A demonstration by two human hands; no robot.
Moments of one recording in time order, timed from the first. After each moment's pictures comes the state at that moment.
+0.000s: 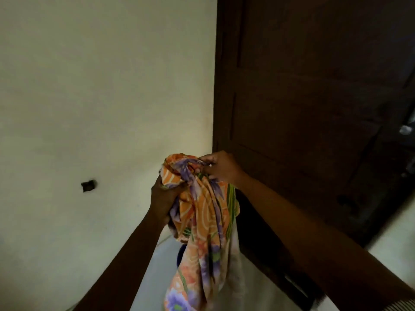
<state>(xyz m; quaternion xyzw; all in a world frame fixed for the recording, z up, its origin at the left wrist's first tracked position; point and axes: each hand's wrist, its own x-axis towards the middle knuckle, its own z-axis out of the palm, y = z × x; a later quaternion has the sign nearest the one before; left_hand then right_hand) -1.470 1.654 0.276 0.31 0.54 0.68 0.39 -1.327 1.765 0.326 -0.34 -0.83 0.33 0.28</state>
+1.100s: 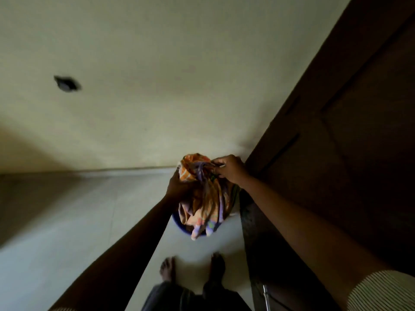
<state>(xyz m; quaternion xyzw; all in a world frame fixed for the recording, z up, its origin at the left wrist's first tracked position) -1.462 1.930 0.065 0.00 0.73 0.58 0.36 -1.407 2.104 0.092 -0.27 -0.85 0.45 -0.04</state>
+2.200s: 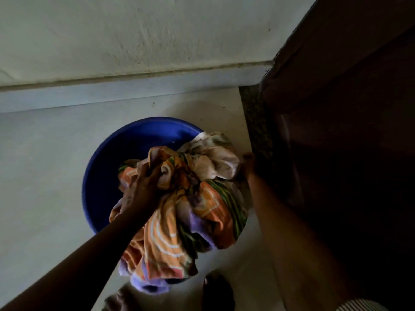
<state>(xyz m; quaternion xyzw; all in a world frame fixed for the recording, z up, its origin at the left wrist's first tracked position) -1.485 1.982 -0.532 0.27 0.89 0.12 0.34 -1.367 2.231 -0.592 -0.66 -0.55 0.51 -0.05</state>
